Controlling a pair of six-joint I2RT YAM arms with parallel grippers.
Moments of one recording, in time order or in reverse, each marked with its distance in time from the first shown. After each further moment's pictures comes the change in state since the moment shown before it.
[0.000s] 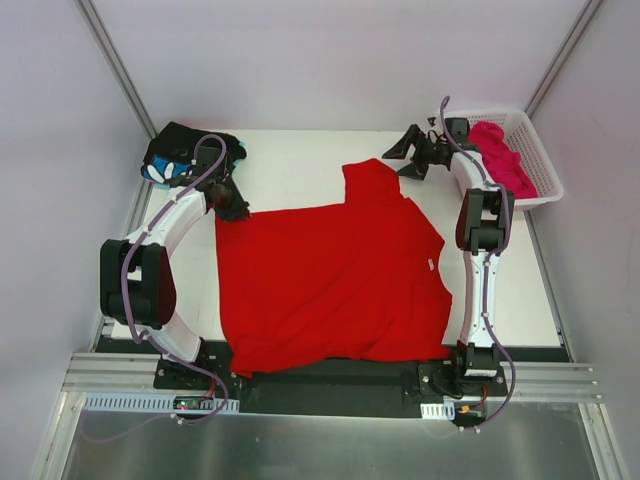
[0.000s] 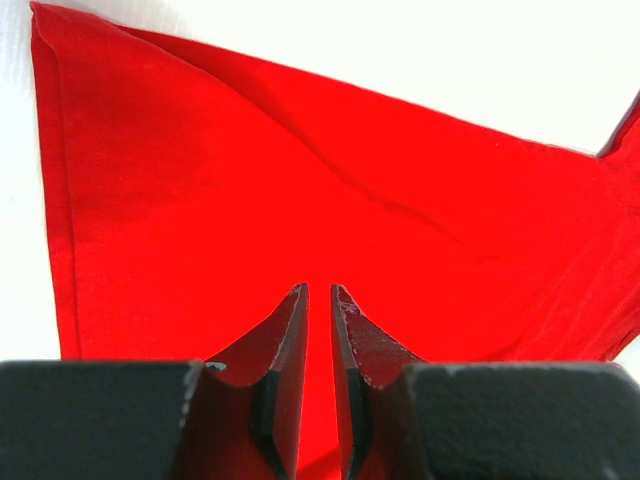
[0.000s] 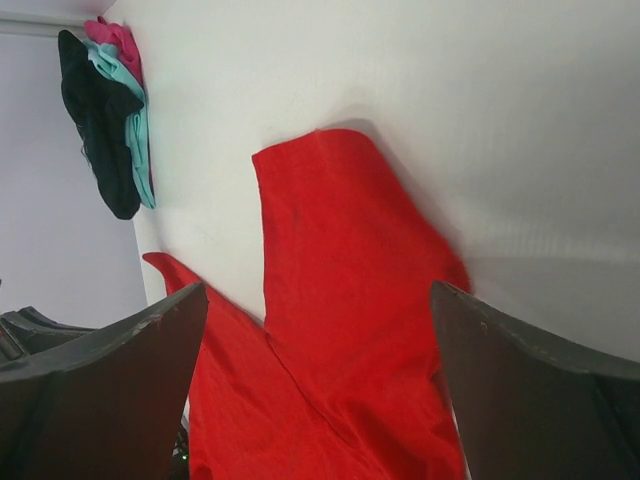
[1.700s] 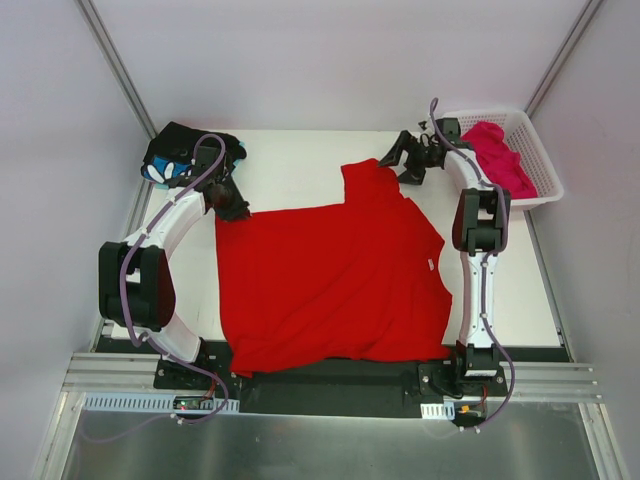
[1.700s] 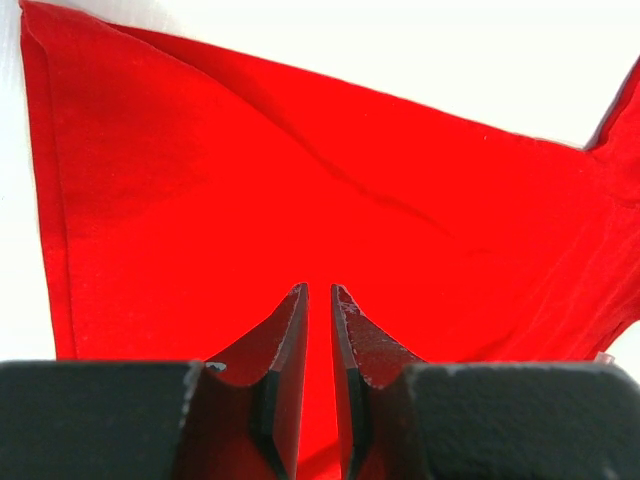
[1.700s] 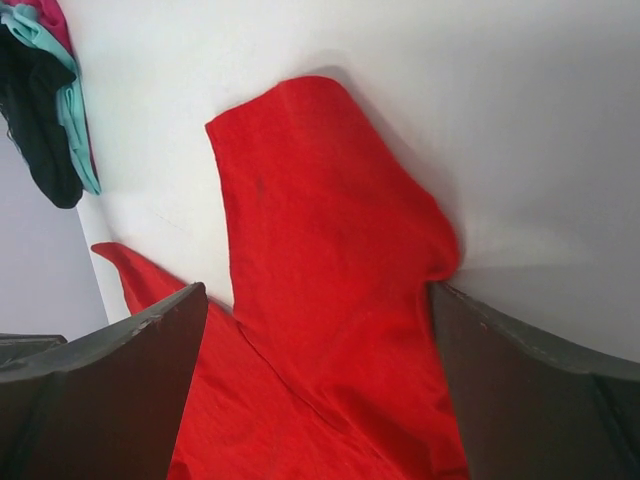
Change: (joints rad) left arm 0.000 -0.013 -0.002 -0.001 0.013 0.000; right arm 0.041 -0.045 -0.022 -0.153 0.124 -0.118
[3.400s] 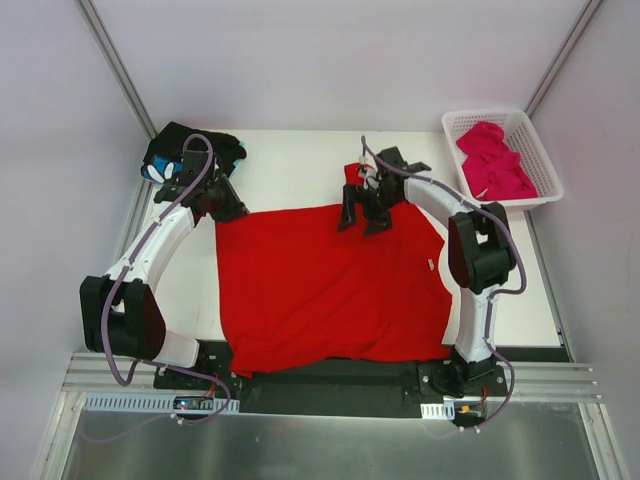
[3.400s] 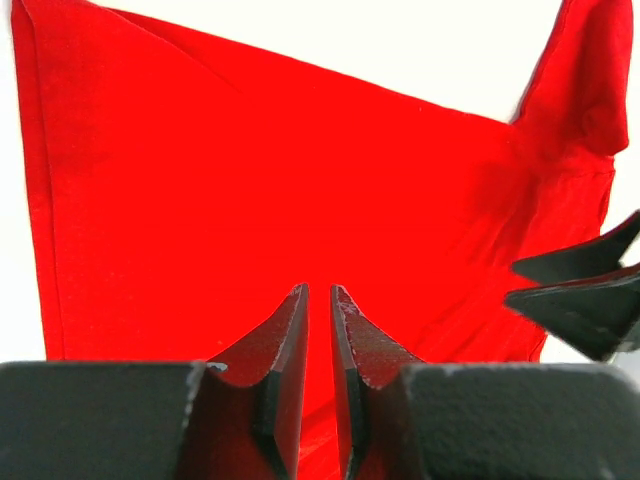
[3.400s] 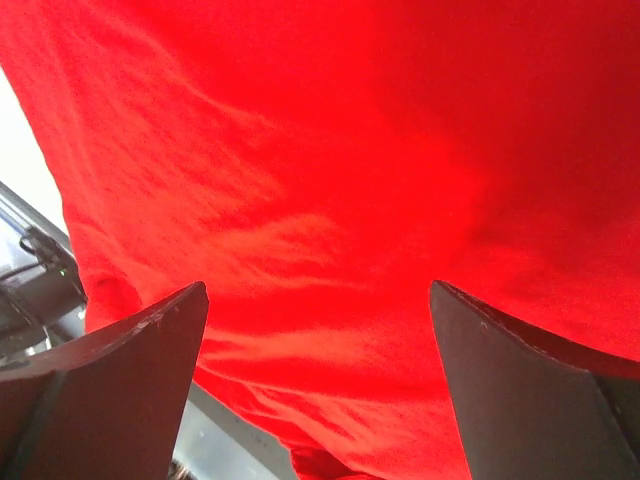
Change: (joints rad) left arm 0.000 -0.187 -0.064 -0.005 0.039 -0.027; right arm 0.371 -0.535 -0.733 -0.091 0.152 -0.148
